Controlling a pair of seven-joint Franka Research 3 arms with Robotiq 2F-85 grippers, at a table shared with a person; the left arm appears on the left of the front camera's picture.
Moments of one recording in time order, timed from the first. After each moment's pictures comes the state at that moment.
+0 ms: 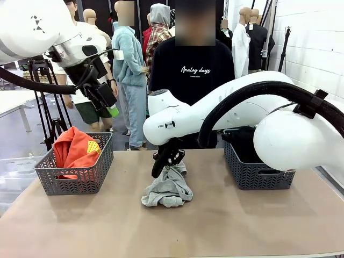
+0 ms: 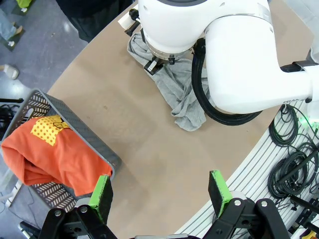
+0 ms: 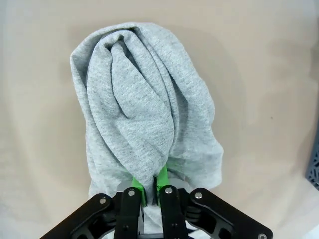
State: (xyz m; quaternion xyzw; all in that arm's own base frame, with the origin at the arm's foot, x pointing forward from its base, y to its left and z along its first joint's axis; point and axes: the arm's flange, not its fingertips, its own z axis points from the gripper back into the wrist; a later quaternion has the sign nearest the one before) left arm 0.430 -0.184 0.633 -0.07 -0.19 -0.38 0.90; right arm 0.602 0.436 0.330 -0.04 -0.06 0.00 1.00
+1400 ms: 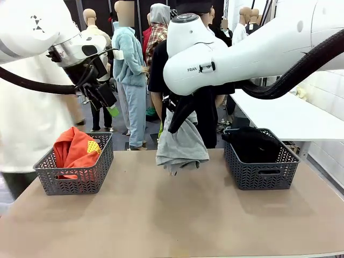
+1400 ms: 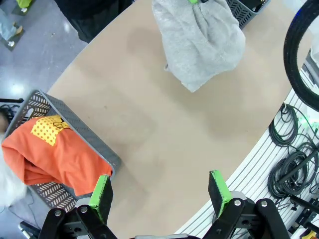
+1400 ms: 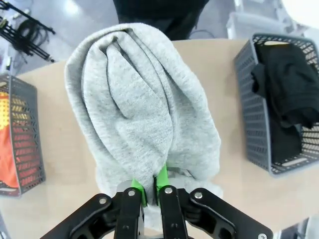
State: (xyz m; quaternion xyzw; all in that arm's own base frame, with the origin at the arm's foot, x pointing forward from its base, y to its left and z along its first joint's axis) left arm 0.429 -0.184 0.633 -0.07 -0.19 -0.38 0.90; right arm 0.525 0.376 0.567 0.01 -0.23 -0.03 0.97
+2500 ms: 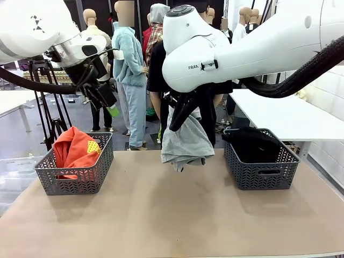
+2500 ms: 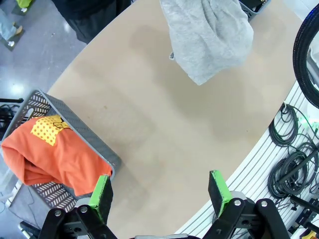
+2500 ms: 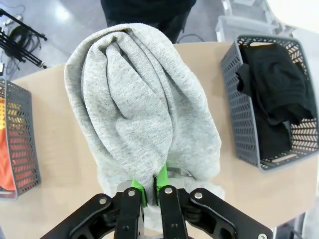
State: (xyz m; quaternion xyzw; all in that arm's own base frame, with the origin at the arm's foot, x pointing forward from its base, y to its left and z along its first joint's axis) left arm 0.429 -0.184 0.633 -0.07 -0.19 -0.38 0.90; right arm 0.518 0.376 0.576 -0.01 -0.24 -0.04 0.97
